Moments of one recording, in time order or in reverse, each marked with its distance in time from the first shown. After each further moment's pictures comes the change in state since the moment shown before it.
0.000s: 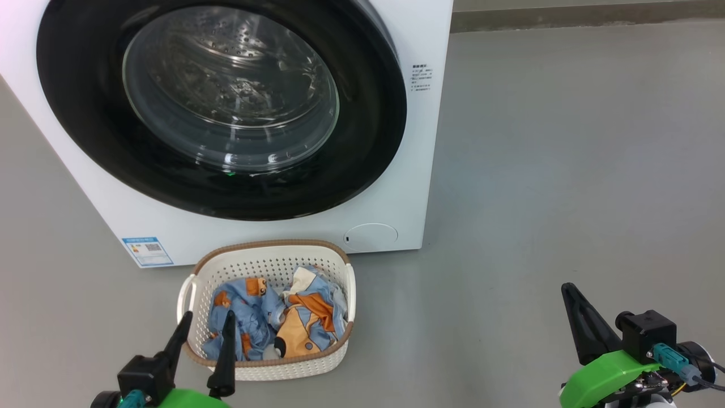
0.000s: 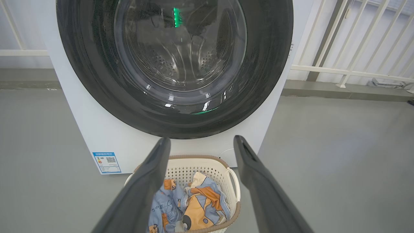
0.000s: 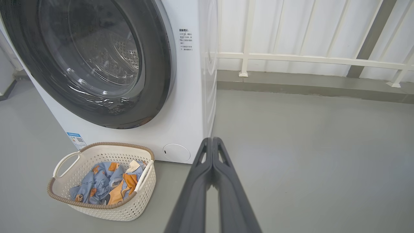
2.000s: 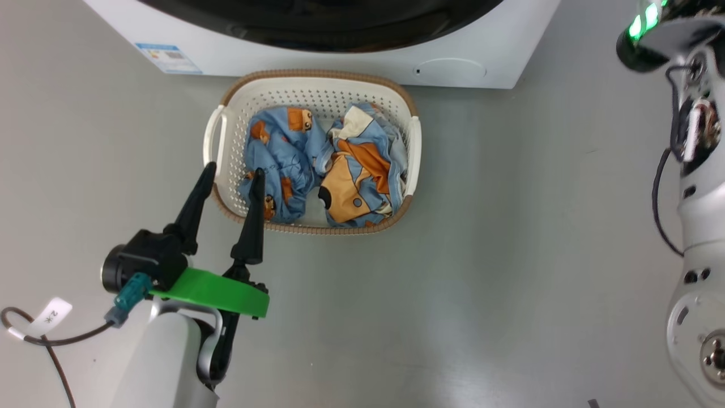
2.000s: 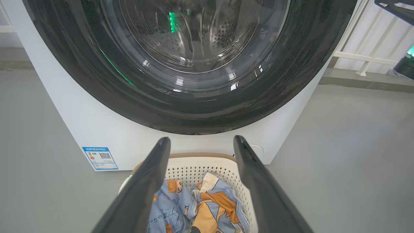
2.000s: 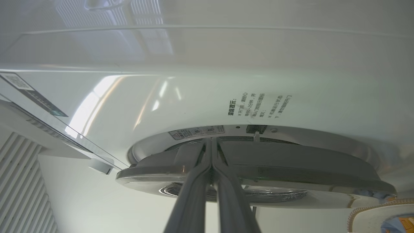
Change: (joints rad) left arm -0.317 -0.040 -0.061 -0.083 -0.005 -0.029 -0.003; right arm -1.151 -0.062 -0.251 0.584 1.367 0.000 0.664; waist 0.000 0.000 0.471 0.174
